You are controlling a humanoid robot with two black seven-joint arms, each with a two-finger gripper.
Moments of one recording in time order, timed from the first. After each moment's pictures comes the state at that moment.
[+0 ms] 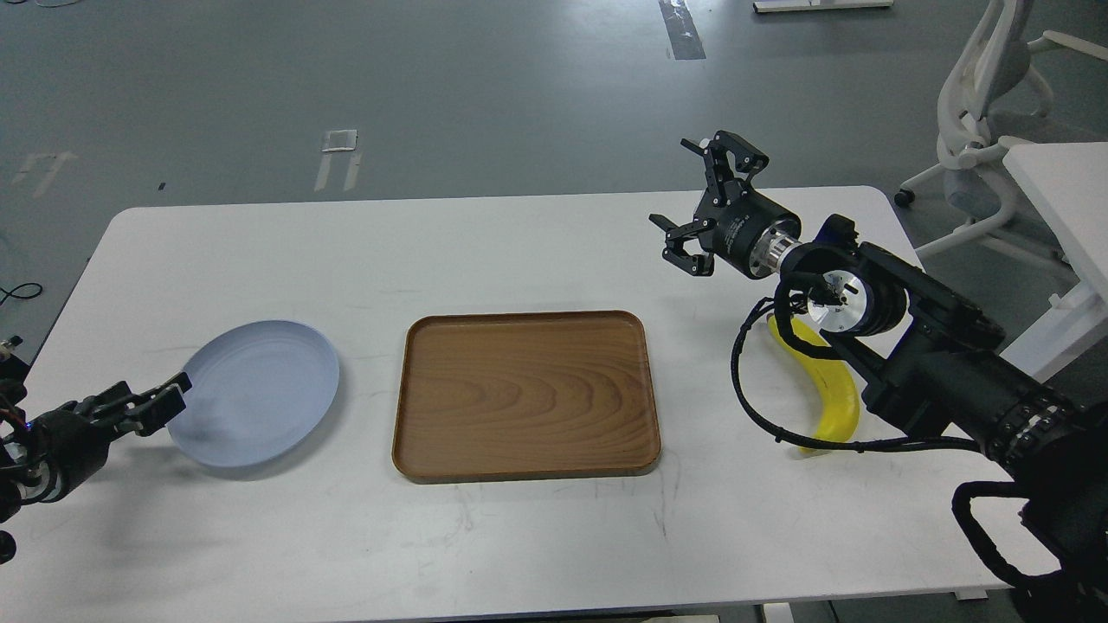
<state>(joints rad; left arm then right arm) -0.58 0.81 0.05 -0.80 1.04 0.34 -0.49 0.85 -0.20 0.62 0.70 -0.04 0.23 0.03</state>
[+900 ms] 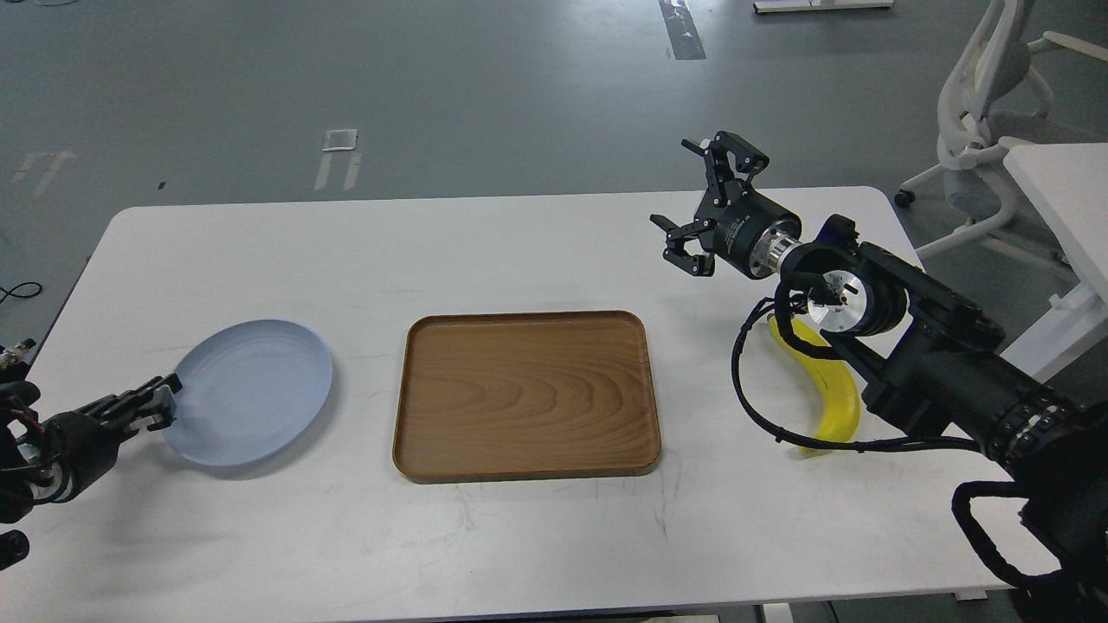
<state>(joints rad) -0.57 0.76 0.06 -0.73 1.03 0.34 -0.49 0.85 -0.20 0.62 0.69 -0.05 0.23 0.03</state>
